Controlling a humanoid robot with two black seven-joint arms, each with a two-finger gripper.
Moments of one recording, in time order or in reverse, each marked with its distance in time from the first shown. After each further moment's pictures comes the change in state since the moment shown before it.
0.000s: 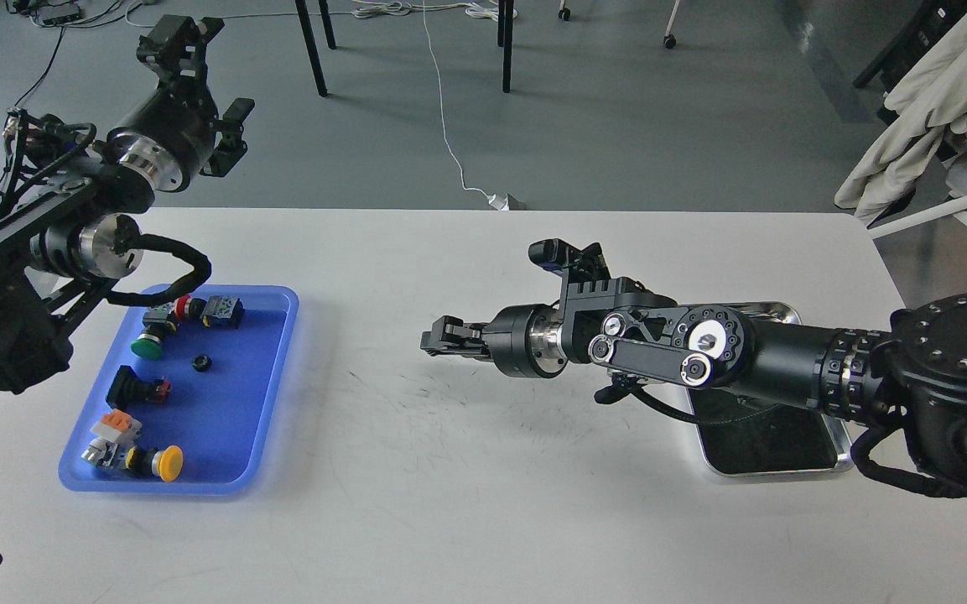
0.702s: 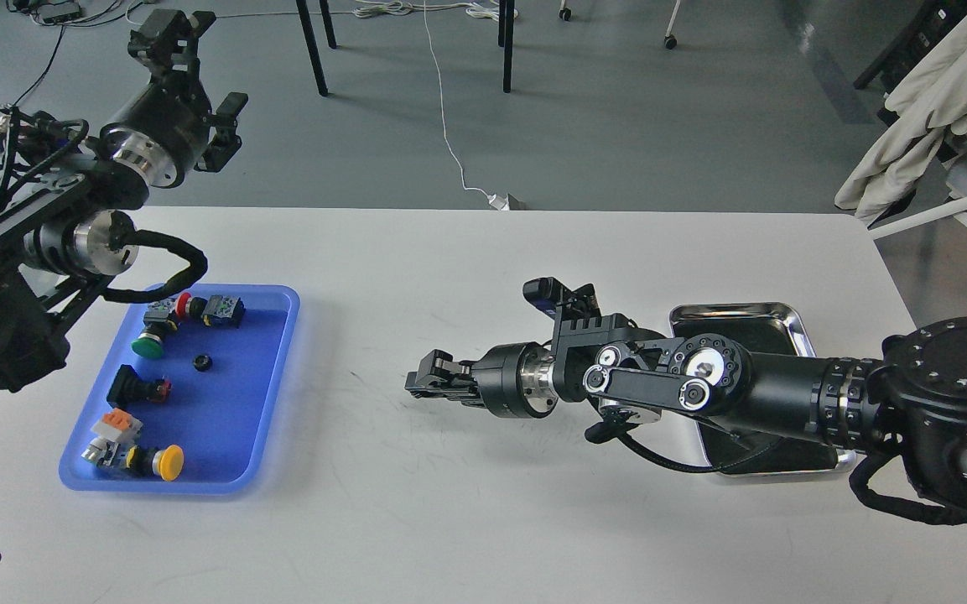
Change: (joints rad) left arm 0.003 0.003 -0.017 0.000 0.000 0.000 -0.001; right arm -0.074 0.000 0.000 0.065 0.058 0.003 -0.011
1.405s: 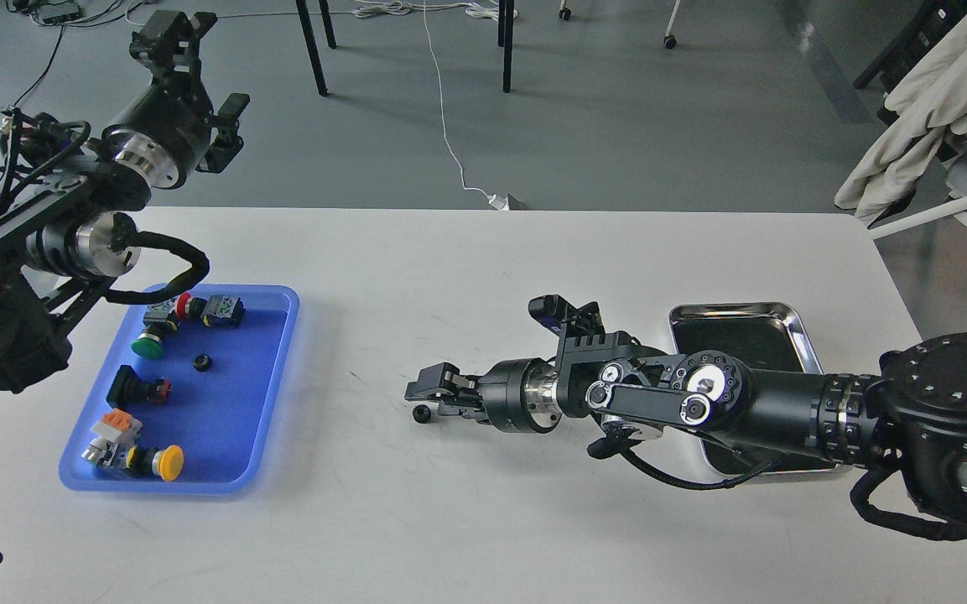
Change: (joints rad) left arm 0.002 -0.003 -0.002 0.000 0.000 0.000 -0.005; right arm -0.029 0.000 -0.001 -0.002 -0.001 -0.014 -0.002
